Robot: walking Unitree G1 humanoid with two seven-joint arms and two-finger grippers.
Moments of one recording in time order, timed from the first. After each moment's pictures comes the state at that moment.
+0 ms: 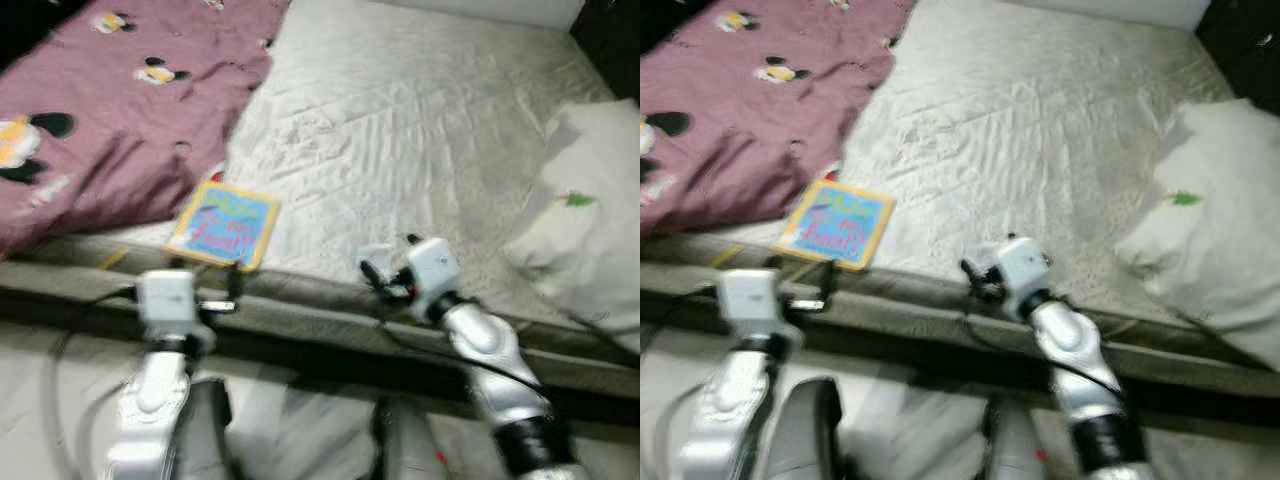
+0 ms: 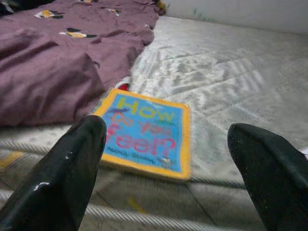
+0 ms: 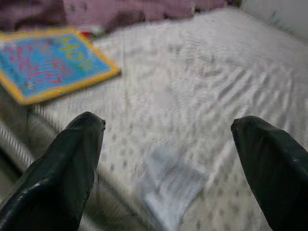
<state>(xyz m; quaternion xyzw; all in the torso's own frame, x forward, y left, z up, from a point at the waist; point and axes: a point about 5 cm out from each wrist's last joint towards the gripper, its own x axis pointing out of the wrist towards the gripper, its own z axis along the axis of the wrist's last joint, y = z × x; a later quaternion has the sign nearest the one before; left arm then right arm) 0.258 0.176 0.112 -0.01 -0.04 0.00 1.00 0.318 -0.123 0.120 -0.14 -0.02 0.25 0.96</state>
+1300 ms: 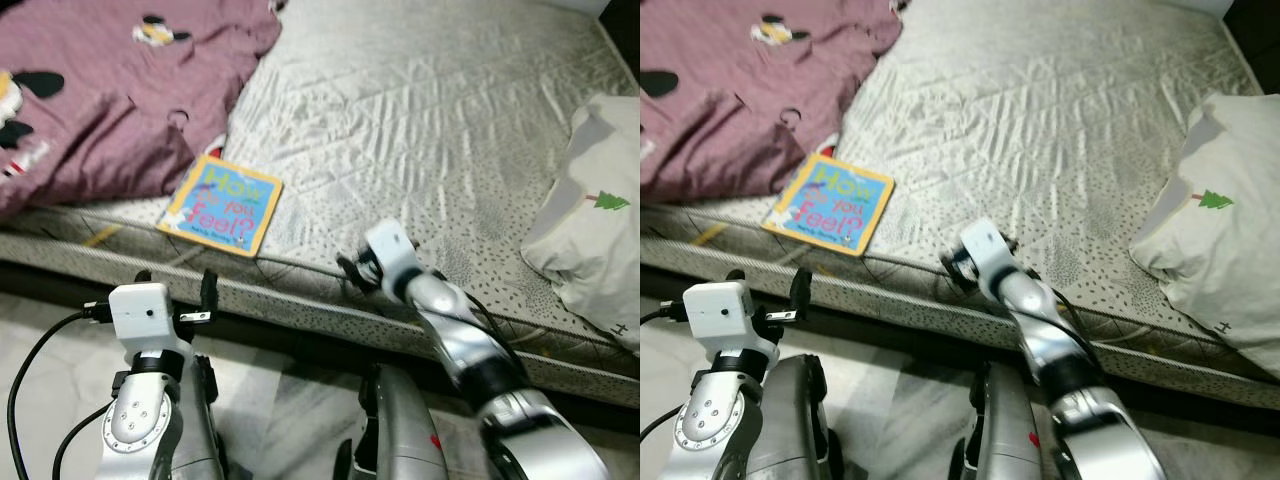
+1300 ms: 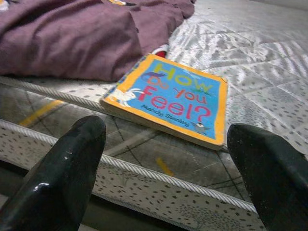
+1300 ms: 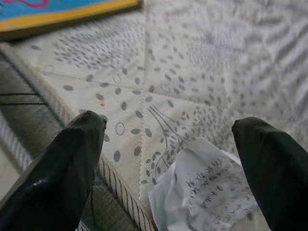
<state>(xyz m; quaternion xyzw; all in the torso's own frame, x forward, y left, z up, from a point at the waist) 0.229 0.169 0.127 -0.02 -0.03 0.04 1.00 0.362 -0.104 0.111 -0.17 0.07 0.23 0.96</state>
